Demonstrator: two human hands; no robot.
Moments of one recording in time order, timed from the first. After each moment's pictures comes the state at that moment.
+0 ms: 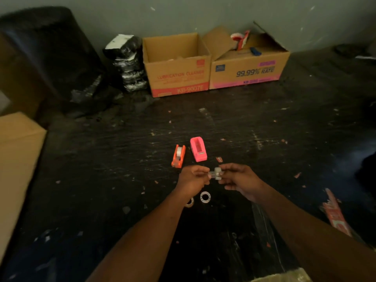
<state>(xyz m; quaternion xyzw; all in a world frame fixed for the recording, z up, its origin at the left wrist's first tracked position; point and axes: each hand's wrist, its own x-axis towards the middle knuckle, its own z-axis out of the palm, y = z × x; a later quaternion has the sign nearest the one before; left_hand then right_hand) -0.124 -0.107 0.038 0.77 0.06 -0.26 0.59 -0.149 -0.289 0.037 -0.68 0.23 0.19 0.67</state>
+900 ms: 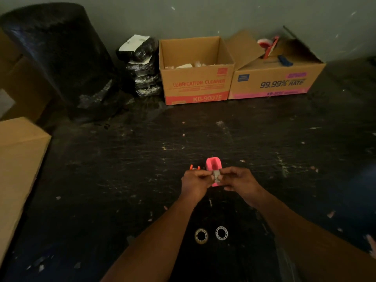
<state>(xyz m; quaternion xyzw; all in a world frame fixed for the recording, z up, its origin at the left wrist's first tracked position) -0.022 -0.092 0.005 0.76 0.13 -0.17 0.61 -0.035 -0.255 0.021 -0.72 0.18 0.17 0.65</state>
